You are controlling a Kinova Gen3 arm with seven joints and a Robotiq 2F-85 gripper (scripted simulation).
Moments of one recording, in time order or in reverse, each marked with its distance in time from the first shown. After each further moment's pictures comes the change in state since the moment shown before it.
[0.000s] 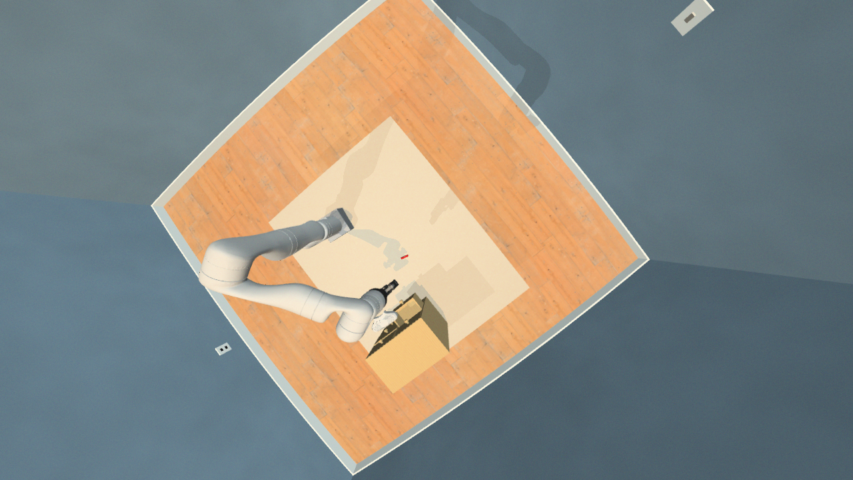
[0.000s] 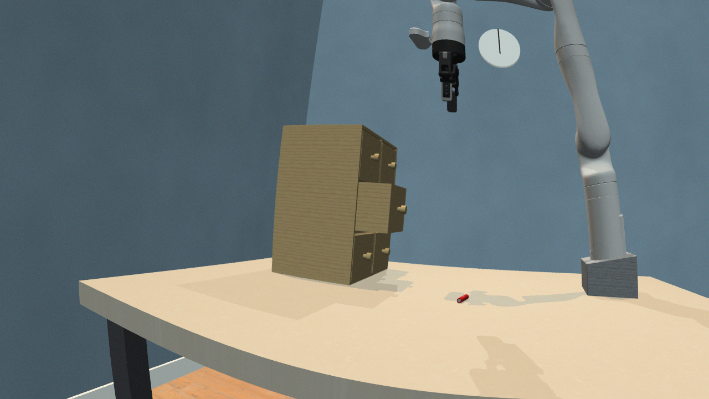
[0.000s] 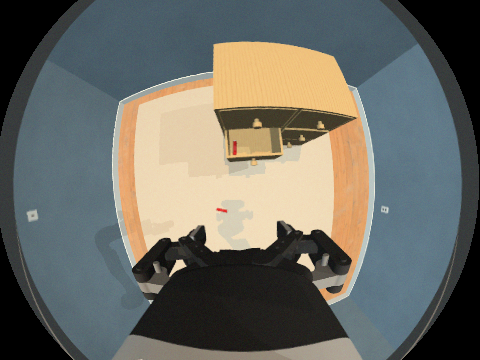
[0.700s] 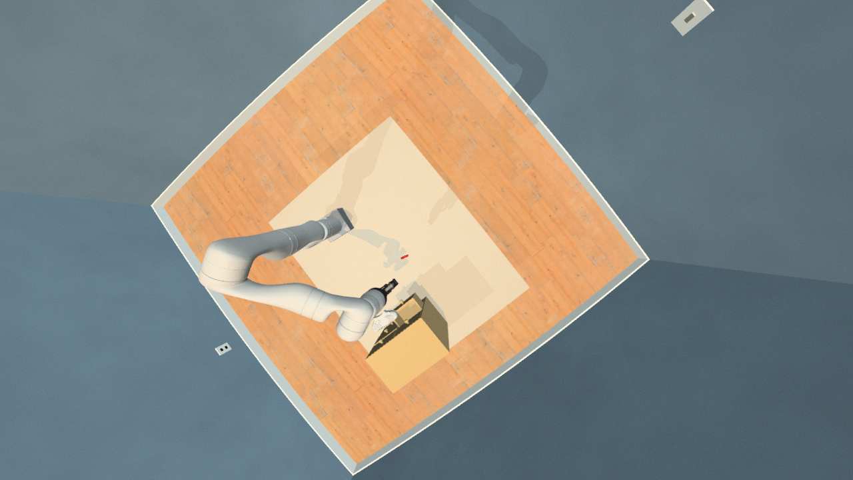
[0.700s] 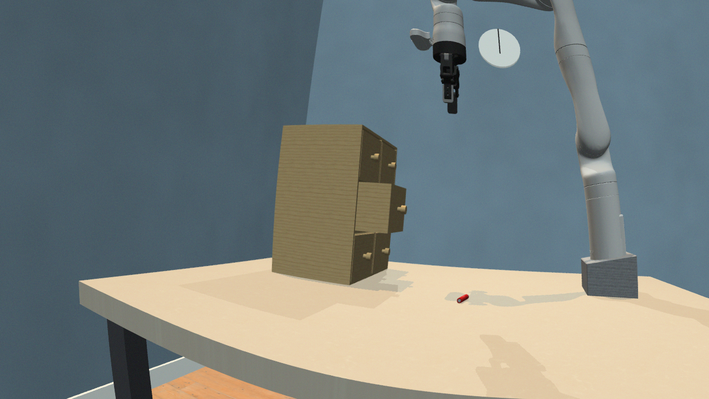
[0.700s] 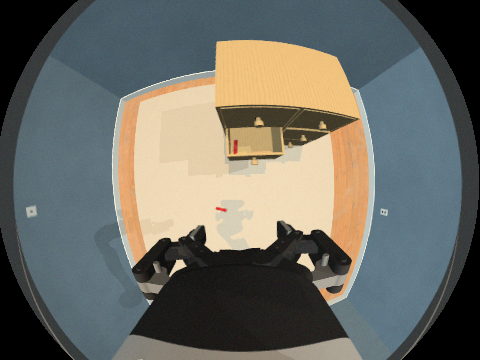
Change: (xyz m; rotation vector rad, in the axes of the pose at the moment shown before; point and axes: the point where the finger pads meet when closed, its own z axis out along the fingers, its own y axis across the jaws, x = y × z) arm -0.002 0.000 0.003 -0.001 -0.003 -0.020
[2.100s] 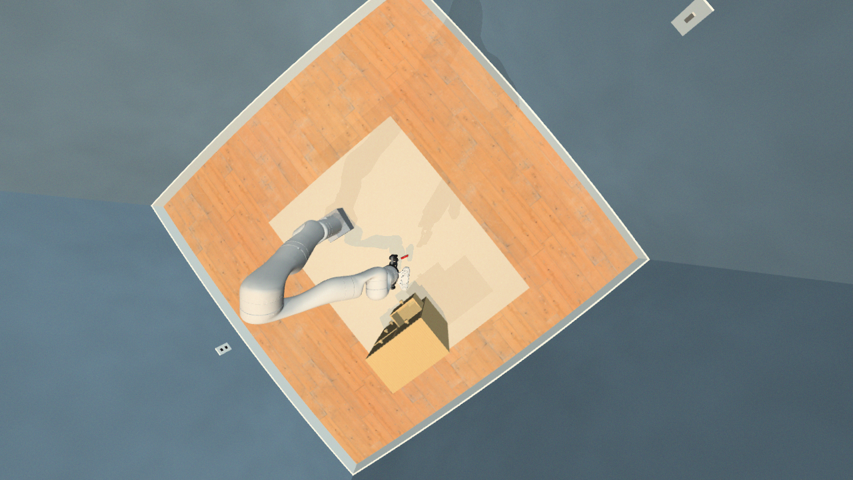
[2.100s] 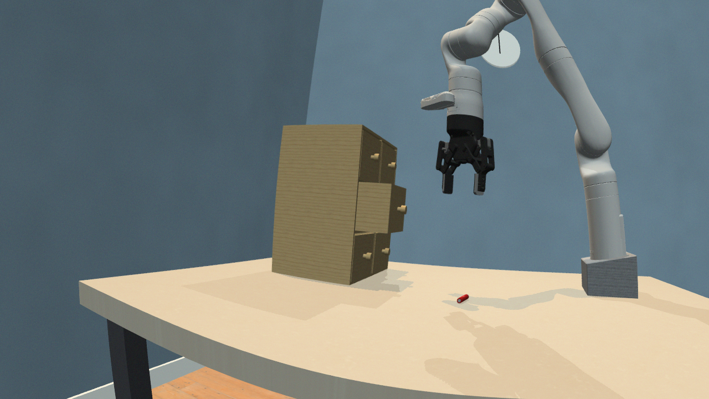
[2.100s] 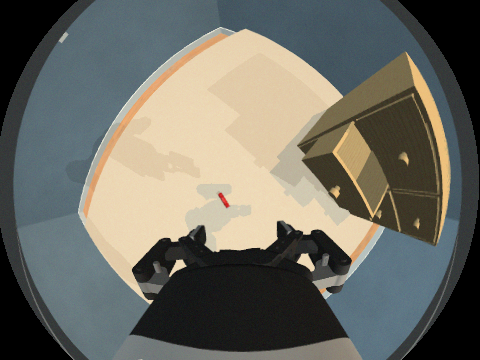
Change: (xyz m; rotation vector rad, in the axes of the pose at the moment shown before) arm -0.034 -0.044 0.177 0.002 0.012 -0.806
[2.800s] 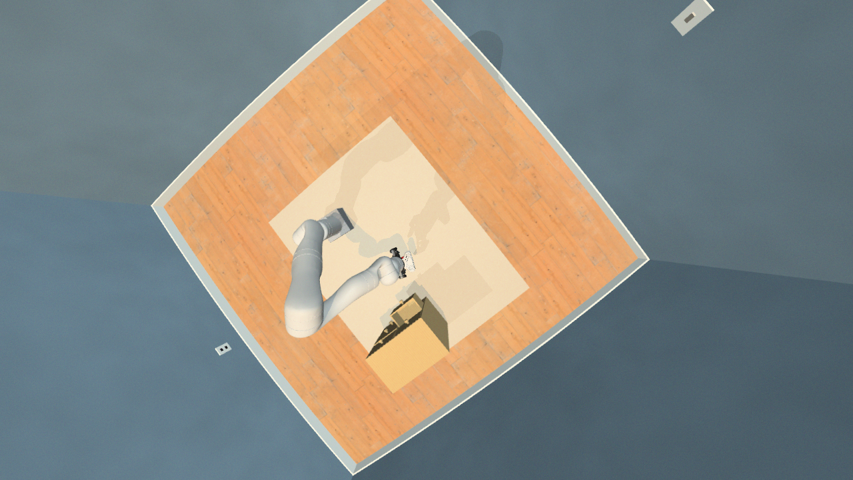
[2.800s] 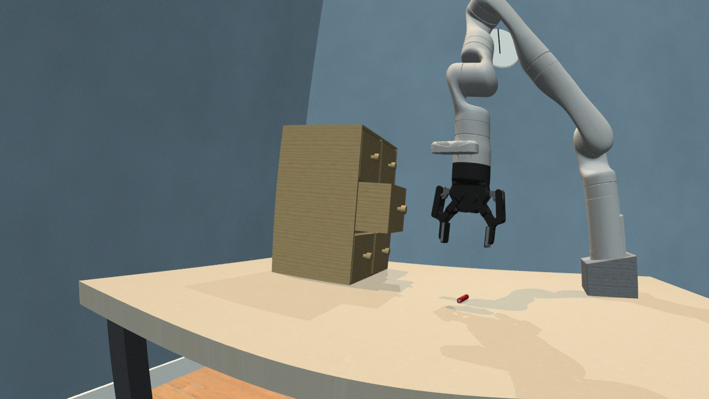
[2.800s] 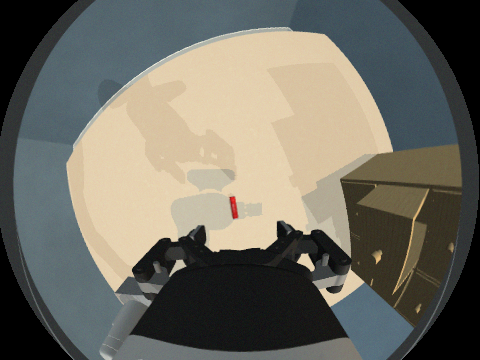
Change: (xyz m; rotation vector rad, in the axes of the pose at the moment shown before) arm 0.005 -0.028 0.093 0.002 -0.001 -0.410
